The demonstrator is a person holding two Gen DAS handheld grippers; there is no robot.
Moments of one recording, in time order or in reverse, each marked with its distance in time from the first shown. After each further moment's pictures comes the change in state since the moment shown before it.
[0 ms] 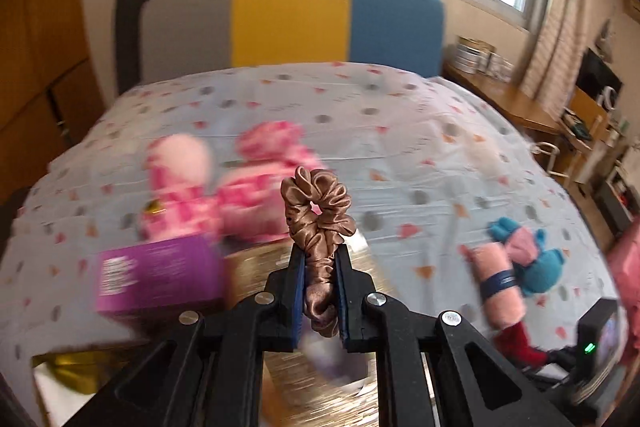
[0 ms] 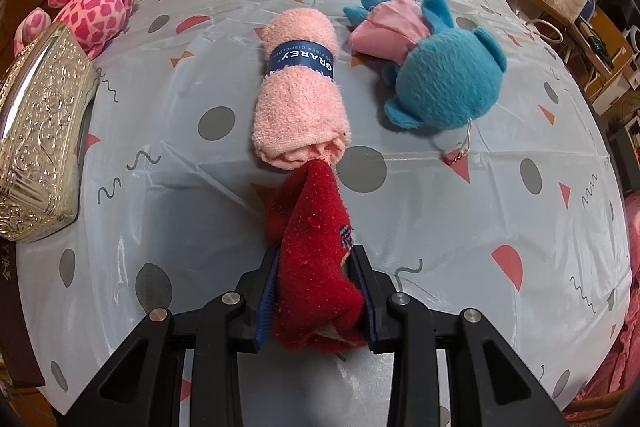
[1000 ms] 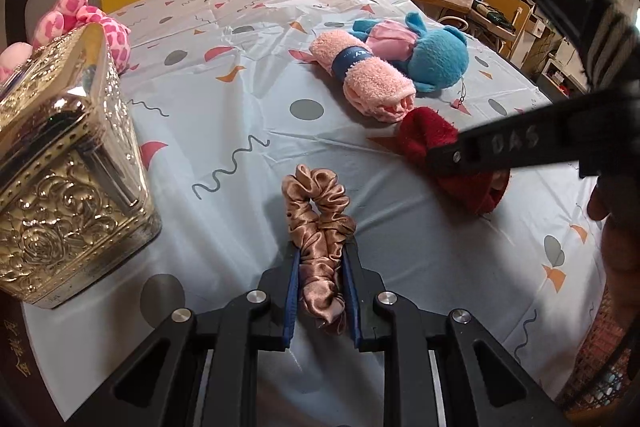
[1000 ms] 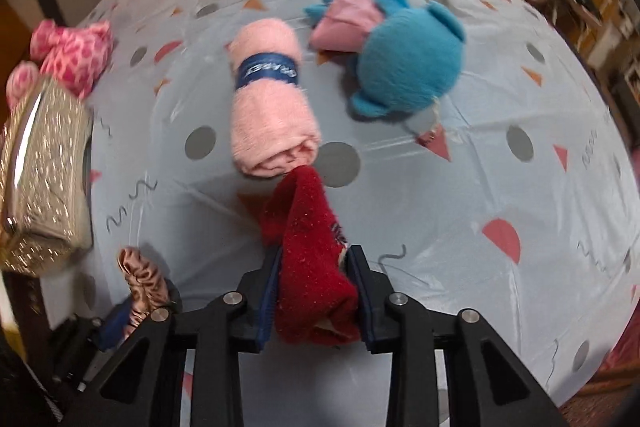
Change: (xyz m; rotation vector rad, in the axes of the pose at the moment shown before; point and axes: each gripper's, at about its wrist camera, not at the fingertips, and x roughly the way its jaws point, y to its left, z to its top) left arm 0.040 -0.137 -0.187 0.245 0.198 -0.206; right arm -0.008 -0.031 0.010 0.129 0.022 0.057
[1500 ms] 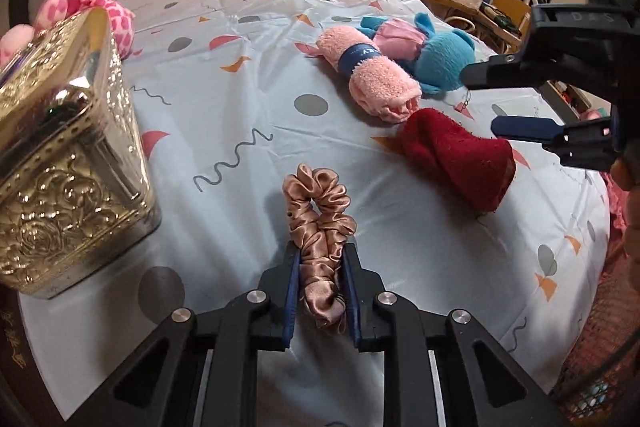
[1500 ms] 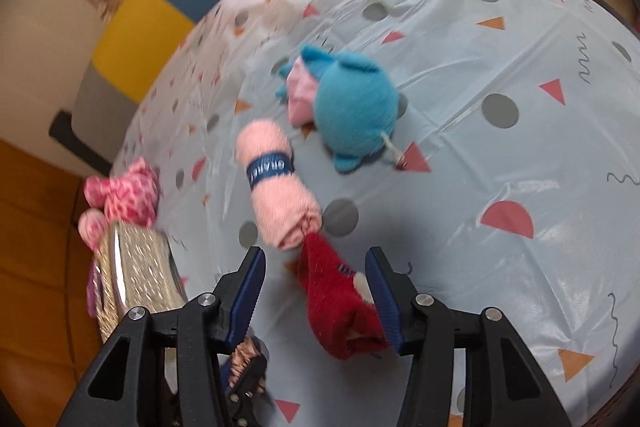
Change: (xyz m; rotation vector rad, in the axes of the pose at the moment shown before) left arm 0.001 0.006 0.005 -0.056 0.035 -0.017; right arm -0.034 -0.061 0.000 0.399 -0.135 0.344
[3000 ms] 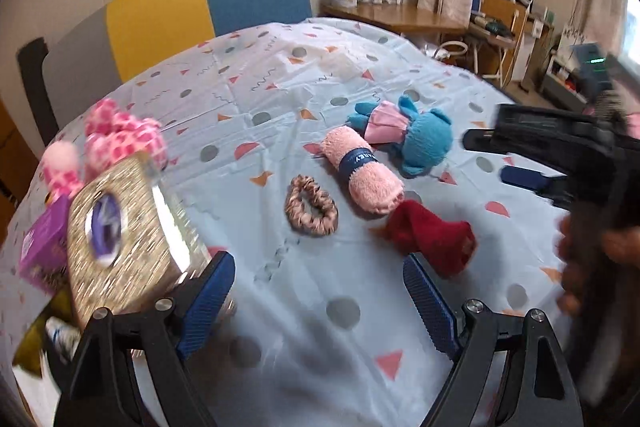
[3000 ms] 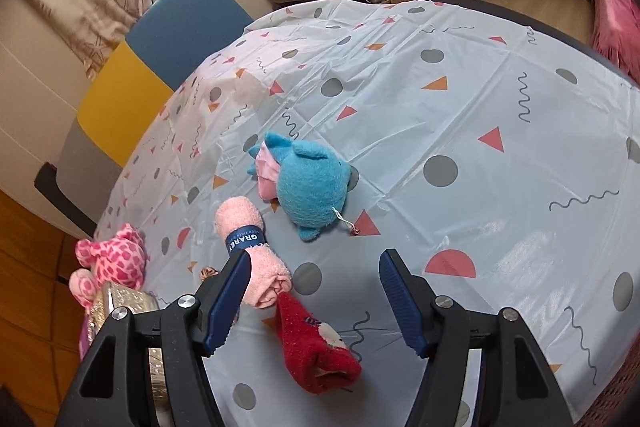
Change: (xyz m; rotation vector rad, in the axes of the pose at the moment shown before) left arm -0.089 -0.023 0.052 0.133 -0.140 0.110; right arm -0.043 -0.015 0.001 0.096 -0.241 -0.062
